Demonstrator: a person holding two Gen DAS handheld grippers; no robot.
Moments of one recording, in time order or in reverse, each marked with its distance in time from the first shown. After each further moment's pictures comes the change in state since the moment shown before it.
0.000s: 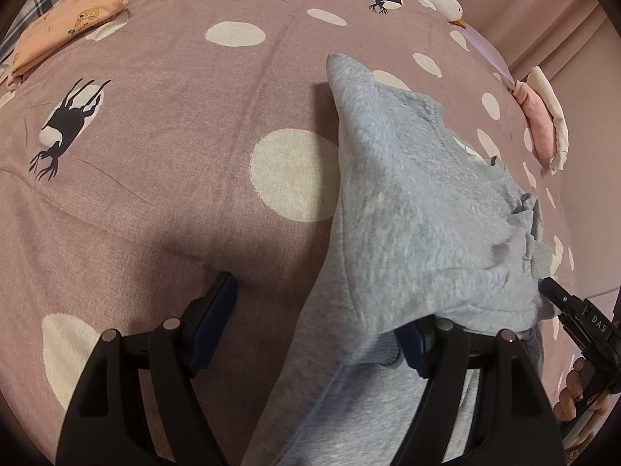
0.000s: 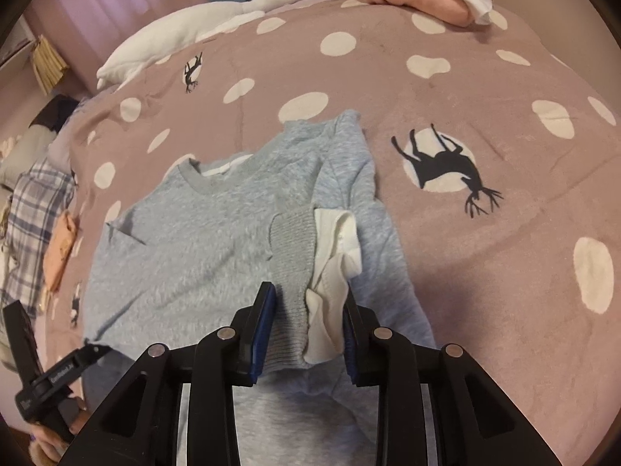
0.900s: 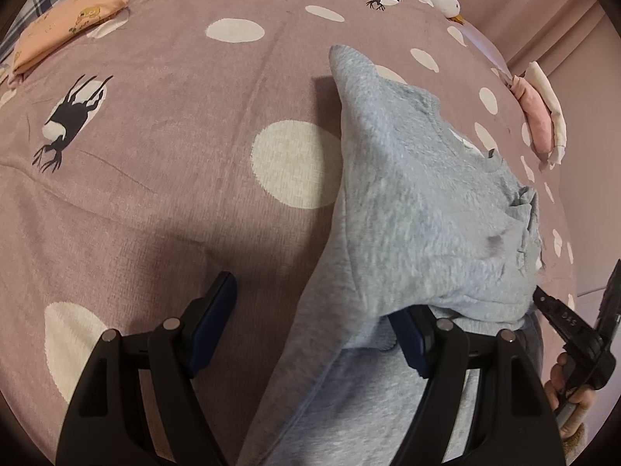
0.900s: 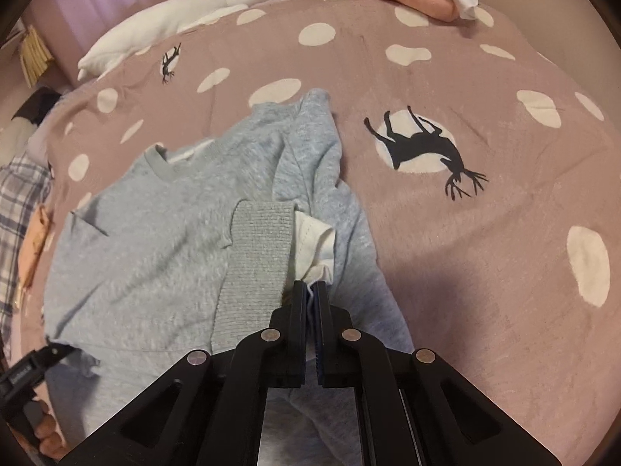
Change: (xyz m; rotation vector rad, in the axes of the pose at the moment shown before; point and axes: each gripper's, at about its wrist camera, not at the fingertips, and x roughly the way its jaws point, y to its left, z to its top) left arm -0.006 0.002 -0.007 0.005 0.013 -0.001; right arm 0.023 -0.011 -0.013 -0.011 -0.002 -0.091
